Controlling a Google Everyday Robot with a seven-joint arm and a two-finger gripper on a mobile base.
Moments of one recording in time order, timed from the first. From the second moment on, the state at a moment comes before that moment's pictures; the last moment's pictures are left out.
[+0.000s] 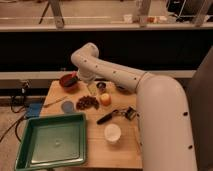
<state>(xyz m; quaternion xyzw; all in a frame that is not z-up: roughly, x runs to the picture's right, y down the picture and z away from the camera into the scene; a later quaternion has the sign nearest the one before) -0.099 -0.019 0.849 -0.24 -0.12 -0.27 0.93</state>
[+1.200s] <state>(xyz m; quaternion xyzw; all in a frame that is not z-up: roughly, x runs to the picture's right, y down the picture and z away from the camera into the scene) -0.102 -0.055 0.909 -0.21 -0.23 -0.12 0.94</state>
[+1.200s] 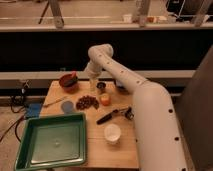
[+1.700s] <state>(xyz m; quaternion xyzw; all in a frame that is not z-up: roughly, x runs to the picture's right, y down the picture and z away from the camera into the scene) -0.147 -0.070 0.917 -0.19 -0.29 -0.07 0.93</state>
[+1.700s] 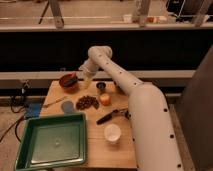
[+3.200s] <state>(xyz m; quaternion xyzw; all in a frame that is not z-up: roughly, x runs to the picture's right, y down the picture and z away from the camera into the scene) -0.185 -0.072 0.954 -0.22 -0.38 -0.04 0.90</state>
